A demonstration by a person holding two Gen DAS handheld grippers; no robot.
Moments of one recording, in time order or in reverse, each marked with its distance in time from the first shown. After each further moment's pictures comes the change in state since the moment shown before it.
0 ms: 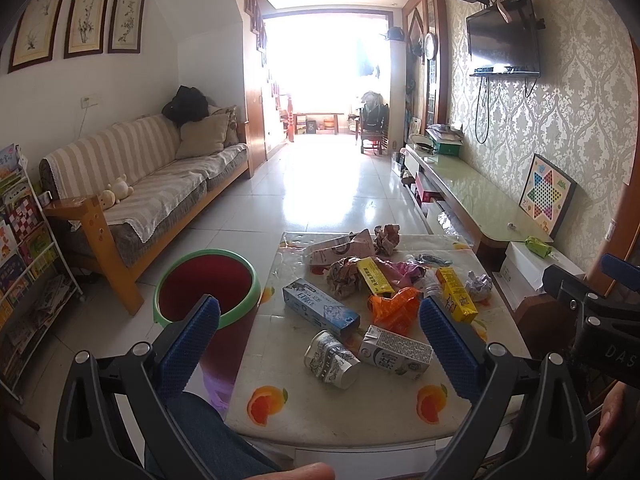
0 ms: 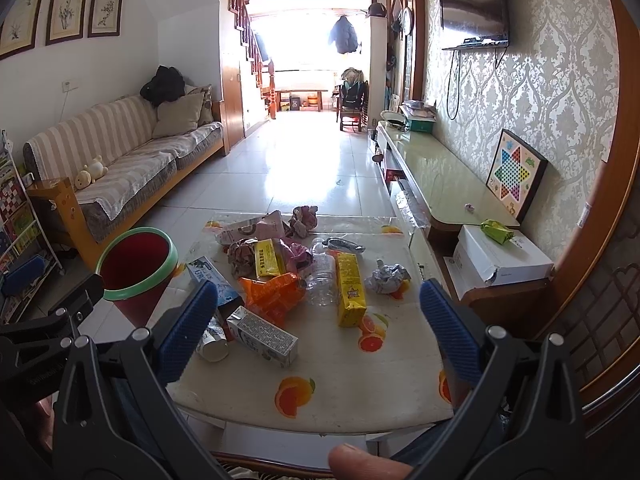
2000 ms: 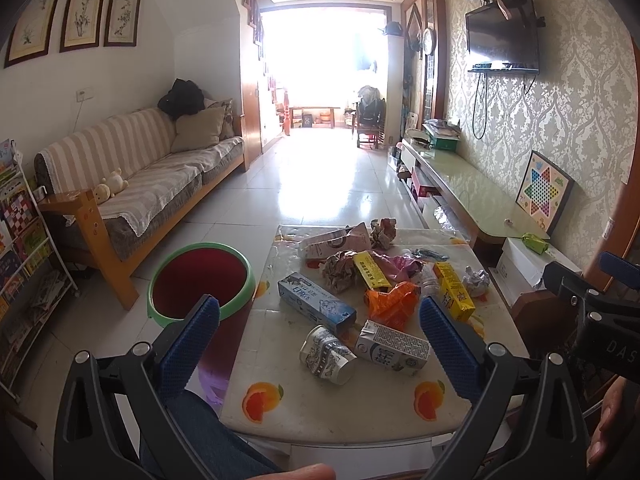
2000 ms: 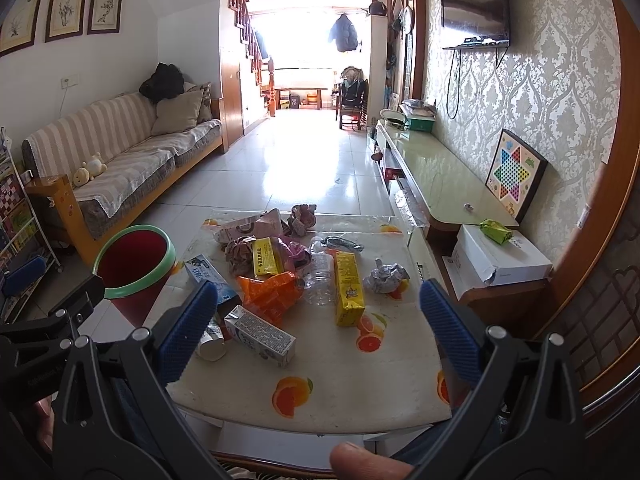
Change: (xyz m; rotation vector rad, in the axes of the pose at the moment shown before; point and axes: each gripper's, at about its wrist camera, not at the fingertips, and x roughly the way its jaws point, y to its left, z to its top) left arm 0.006 -0.008 -0.005 -0.004 0.029 -0.019; right arm 0.007 0.001 -0.001 -0.002 0.016 -0.010
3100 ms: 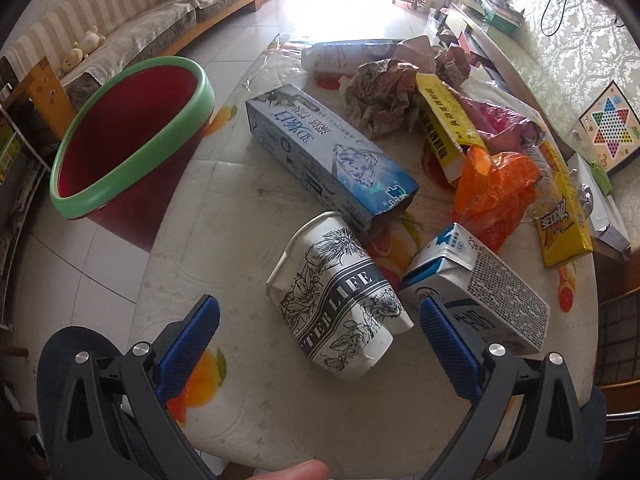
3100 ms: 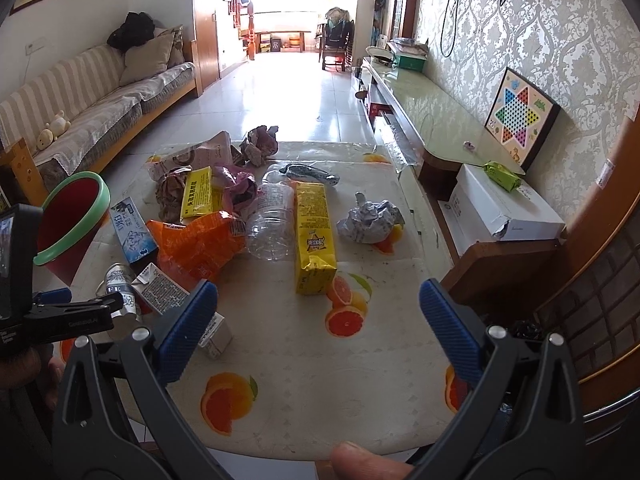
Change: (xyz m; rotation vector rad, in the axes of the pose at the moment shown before) left arm 0.260 0.005 -0.081 -0.133 0.600 0.028; right arm 0.141 -0.035 -0.047 -0.001 0.212 -0.057
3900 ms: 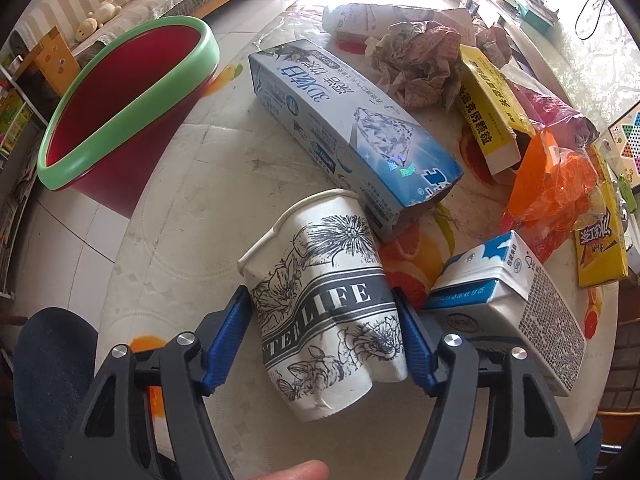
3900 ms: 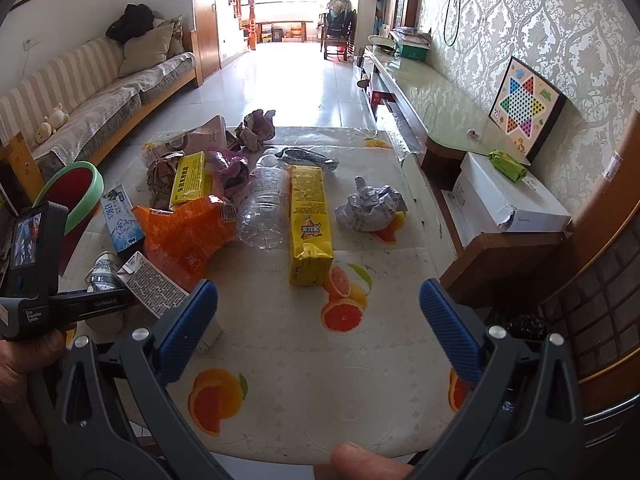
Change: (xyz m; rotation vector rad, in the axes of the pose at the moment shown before) left arm 0.046 -0.010 0.006 -0.072 0.071 0.046; right arm 0.022 -0.009 -0.002 0.001 0.039 0.004
